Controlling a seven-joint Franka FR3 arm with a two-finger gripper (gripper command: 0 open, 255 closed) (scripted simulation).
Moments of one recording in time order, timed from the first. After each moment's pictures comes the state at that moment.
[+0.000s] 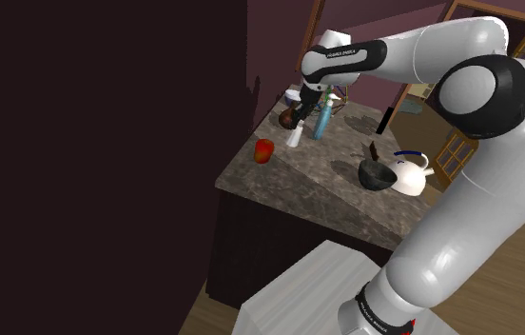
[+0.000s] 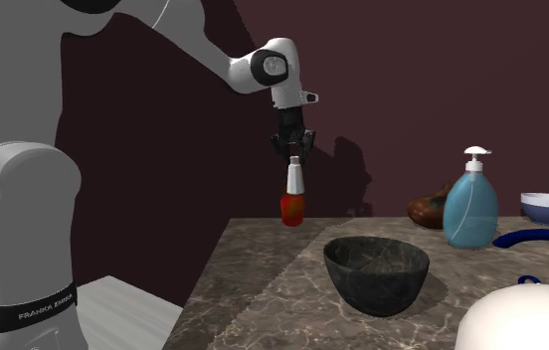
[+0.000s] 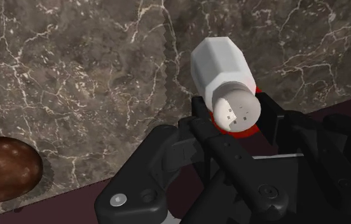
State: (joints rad) arm -0.08 0.03 -0.26 -1.91 0.01 2.12 -0.52
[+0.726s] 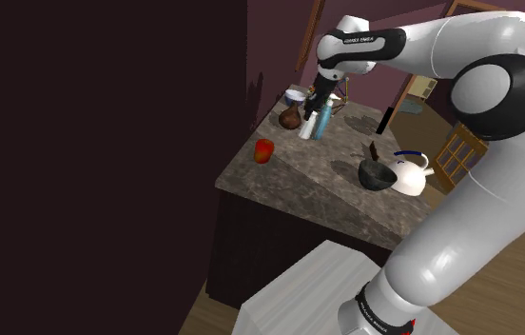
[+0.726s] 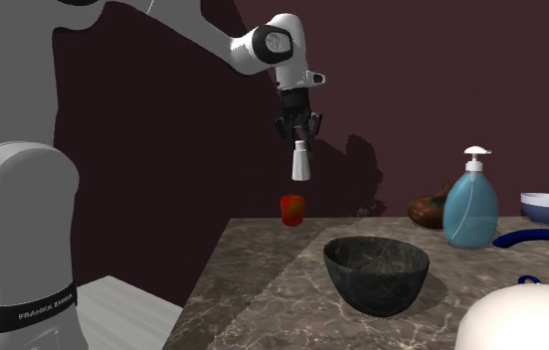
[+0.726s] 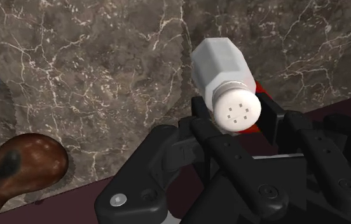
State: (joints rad) arm -0.11 -0.02 -0.29 -1.86 0.00 2.01 -0.57
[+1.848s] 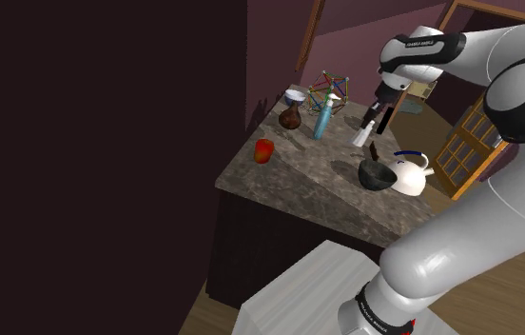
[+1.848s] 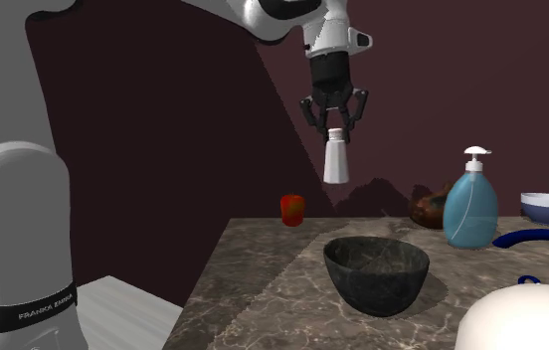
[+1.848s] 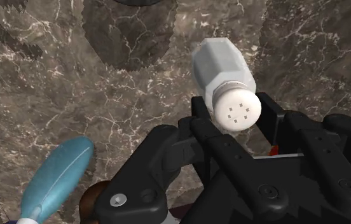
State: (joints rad) arm -0.27 -0.16 -0.50 -1.94 0.00 1.96 -0.94
